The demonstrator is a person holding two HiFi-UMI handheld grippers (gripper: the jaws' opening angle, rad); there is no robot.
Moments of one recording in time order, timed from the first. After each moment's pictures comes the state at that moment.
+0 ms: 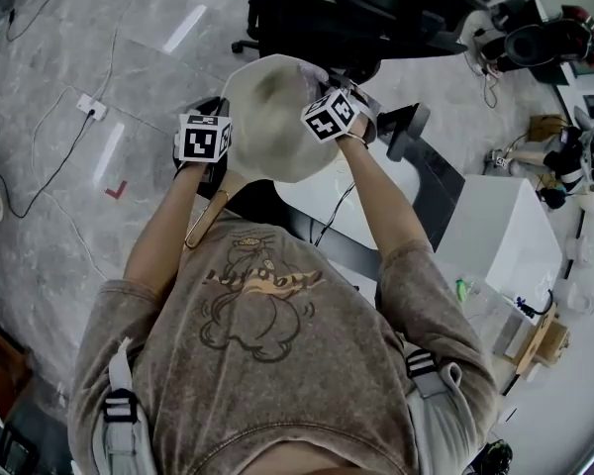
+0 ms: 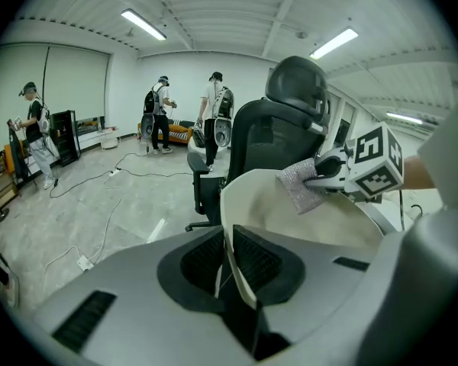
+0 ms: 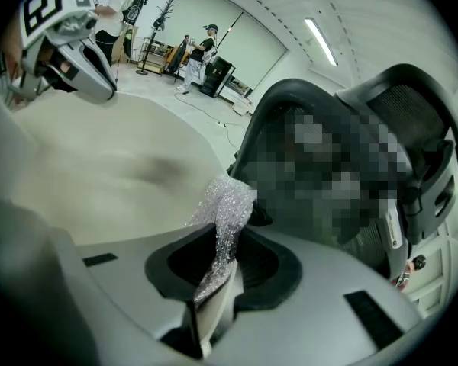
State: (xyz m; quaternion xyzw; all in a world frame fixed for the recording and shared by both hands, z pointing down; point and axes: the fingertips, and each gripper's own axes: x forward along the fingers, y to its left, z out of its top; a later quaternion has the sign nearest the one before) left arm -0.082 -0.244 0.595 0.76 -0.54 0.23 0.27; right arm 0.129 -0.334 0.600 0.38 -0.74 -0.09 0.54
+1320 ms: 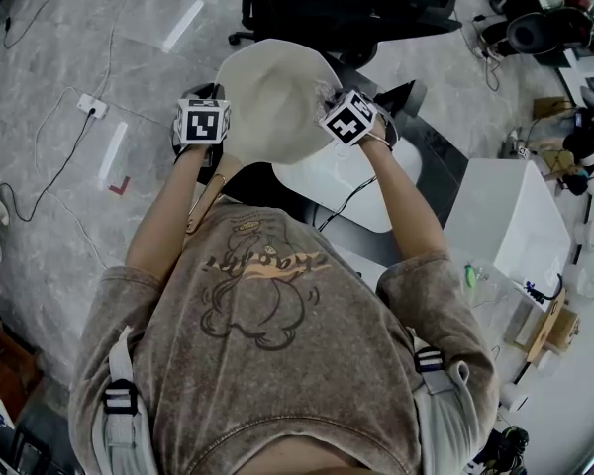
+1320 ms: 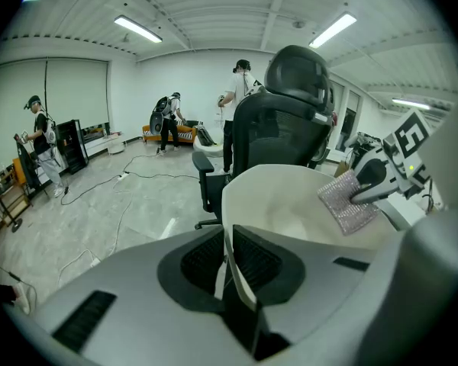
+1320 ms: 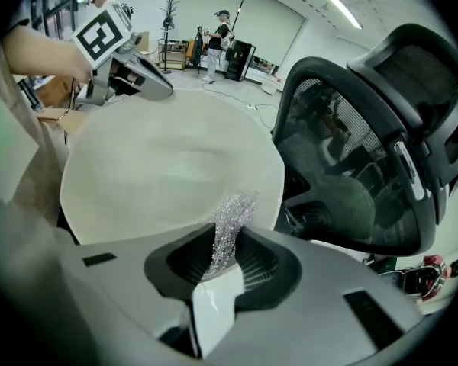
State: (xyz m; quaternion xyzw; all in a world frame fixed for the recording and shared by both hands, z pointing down) left arm -0.079 -0.246 0.597 0.74 -0.56 0.26 0.25; right arm 0.170 -0.243 0.603 0.27 -0.76 0.02 0.60
